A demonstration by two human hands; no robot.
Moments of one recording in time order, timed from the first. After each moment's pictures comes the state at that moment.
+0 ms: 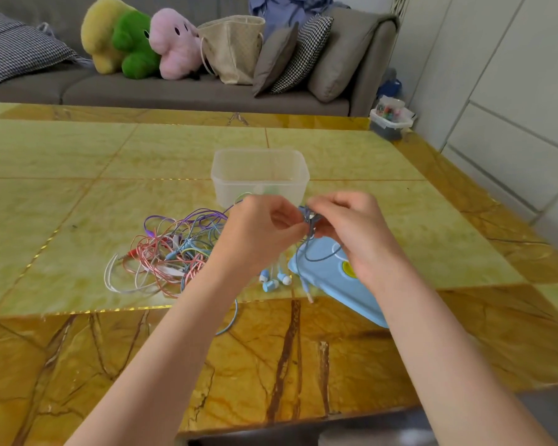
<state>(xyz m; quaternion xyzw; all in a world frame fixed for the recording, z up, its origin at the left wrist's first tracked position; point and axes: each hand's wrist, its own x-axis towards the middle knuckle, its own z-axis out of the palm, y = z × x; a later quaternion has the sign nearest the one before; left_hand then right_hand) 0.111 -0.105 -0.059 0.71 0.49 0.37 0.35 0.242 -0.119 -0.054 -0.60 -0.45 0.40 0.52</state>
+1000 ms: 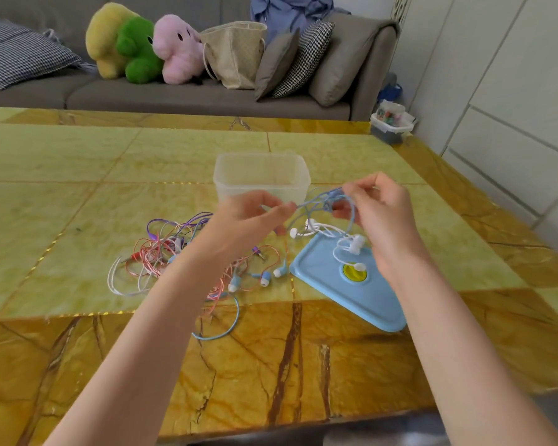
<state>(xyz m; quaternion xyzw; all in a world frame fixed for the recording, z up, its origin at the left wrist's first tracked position) 0.093 -0.109 -0.039 0.65 0.51 0.33 0.46 0.263 -0.115 -0.049 -0.60 -0.44 0.30 0.60</state>
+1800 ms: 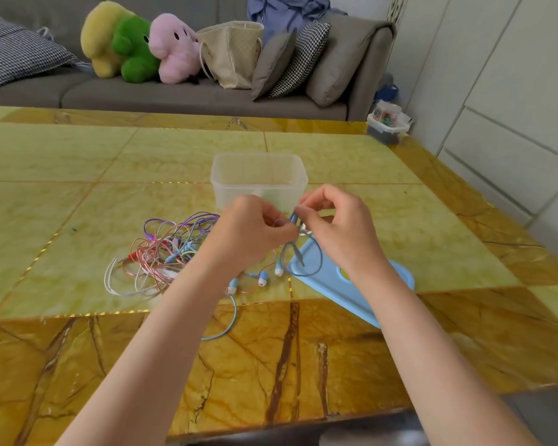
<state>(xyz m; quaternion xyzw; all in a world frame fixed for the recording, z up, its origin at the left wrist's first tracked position) 0.104 -0.100 -0.052 0.71 0.52 0.31 0.35 0.236 -0.117 -0.064 -0.59 -0.62 0.19 0.48</state>
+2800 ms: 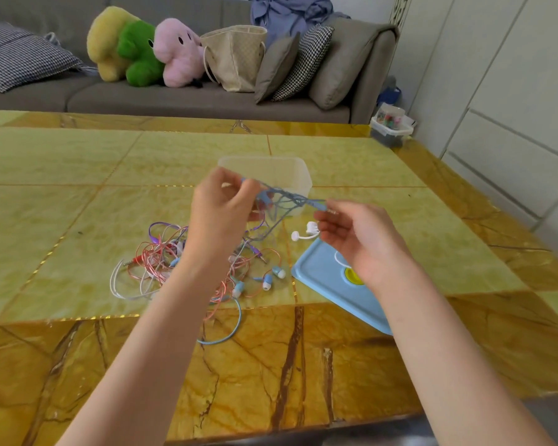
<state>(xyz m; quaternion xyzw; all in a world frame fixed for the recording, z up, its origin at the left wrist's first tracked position) 0.093 -0.099 -0.041 0.51 0.46 0.57 0.45 0.245 -0.115 -0.051 -0.51 -0.27 0.55 0.61</state>
